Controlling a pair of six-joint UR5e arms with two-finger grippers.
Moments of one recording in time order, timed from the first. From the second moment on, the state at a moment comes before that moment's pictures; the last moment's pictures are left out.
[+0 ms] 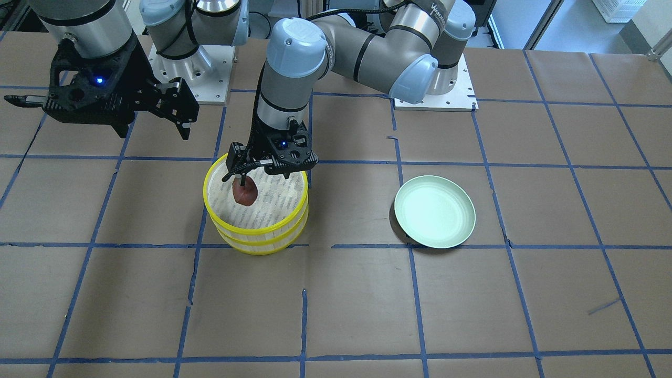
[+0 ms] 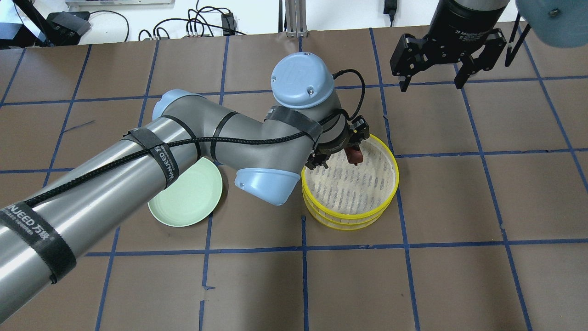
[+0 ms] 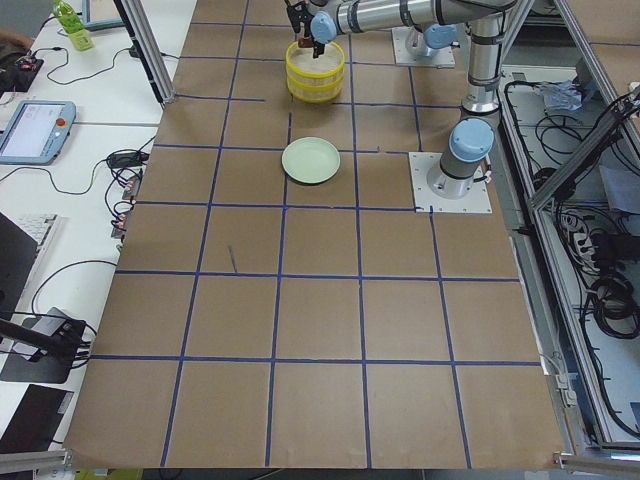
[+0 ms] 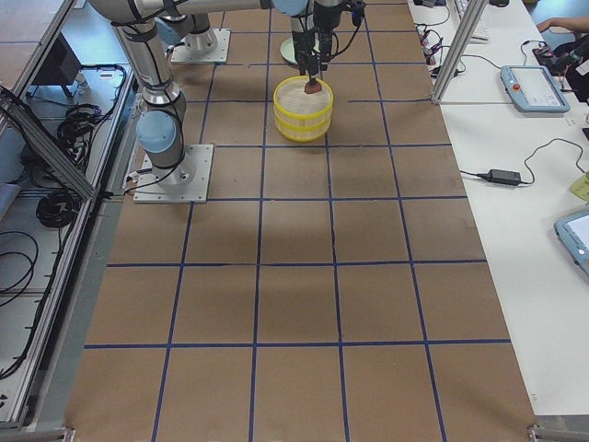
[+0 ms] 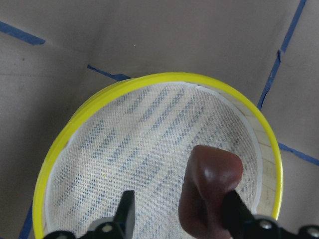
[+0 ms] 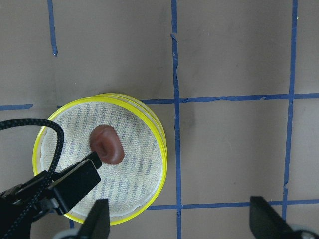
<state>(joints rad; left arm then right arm) -2.07 -1.88 -1.71 -0.89 1.41 -0.90 1.60 -1.51 1.44 -1.50 -1.57 0.06</state>
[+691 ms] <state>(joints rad) -2.00 -1.85 -1.71 -0.92 1.44 -0.66 1.59 -1.51 1.44 -1.50 -1.57 0.07</state>
